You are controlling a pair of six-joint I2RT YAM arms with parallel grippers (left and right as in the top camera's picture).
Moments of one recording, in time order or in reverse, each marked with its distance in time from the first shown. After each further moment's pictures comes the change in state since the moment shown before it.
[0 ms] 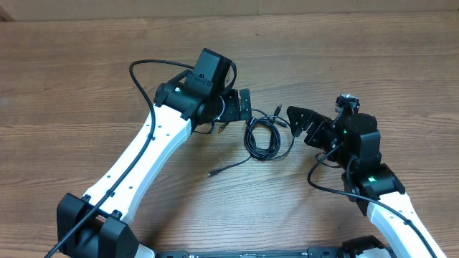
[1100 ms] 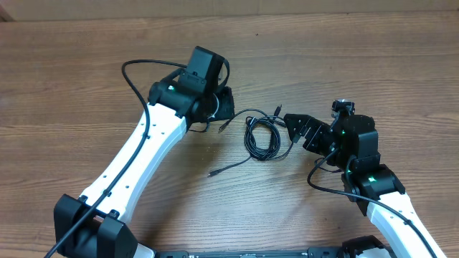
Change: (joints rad) left arm 0.025 -0.005 0.000 -0.007 -0.007 -0.002; right arm 0.000 0.000 0.000 -0.077 -0.056 0.010
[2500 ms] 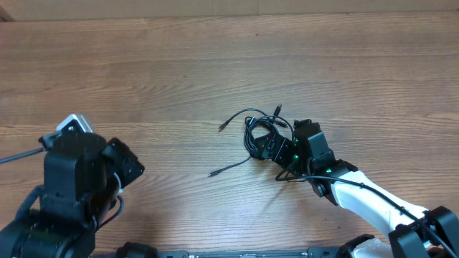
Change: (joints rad) left arm 0.206 -0.731 0.023 -0.465 -0.309 -0.293; right arm 0.229 0.358 -0.065 0.174 0.011 0.271
